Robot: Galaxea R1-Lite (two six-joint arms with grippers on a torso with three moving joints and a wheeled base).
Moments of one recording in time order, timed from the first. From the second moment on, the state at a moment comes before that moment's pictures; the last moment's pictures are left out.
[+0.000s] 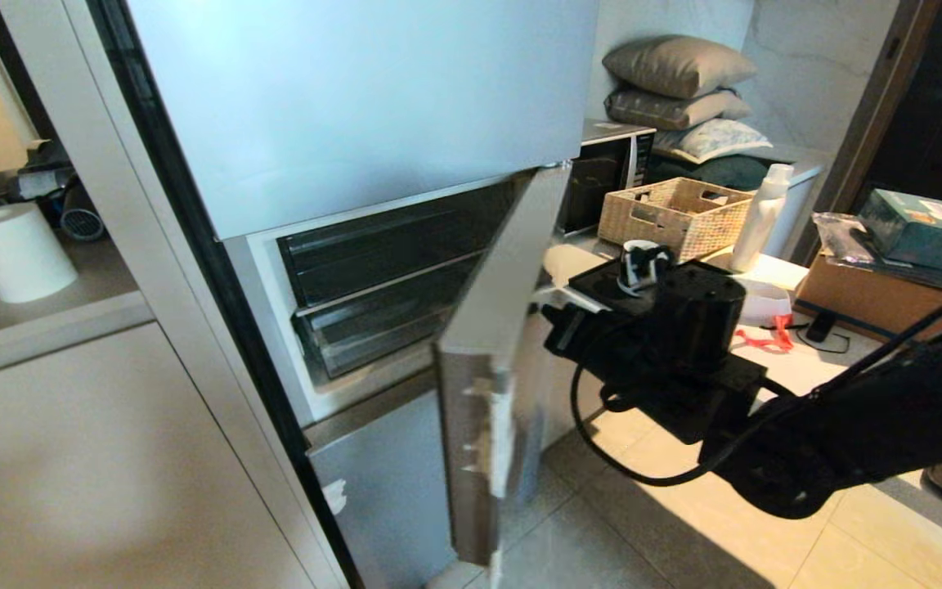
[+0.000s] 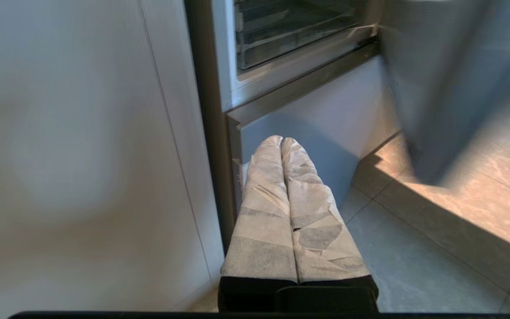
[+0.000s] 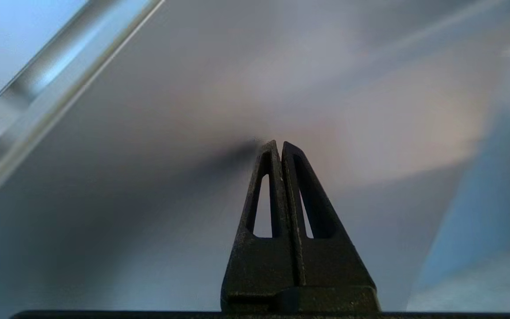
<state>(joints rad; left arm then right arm) 0.00 0.00 0.00 -0.01 0.00 0.00 0.63 2.01 -0.98 -1.01 -0.14 0.56</state>
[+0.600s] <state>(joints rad) 0.00 0.00 0.00 -0.01 0.00 0.00 0.77 2.38 -1.59 -1.01 0.05 0.49</state>
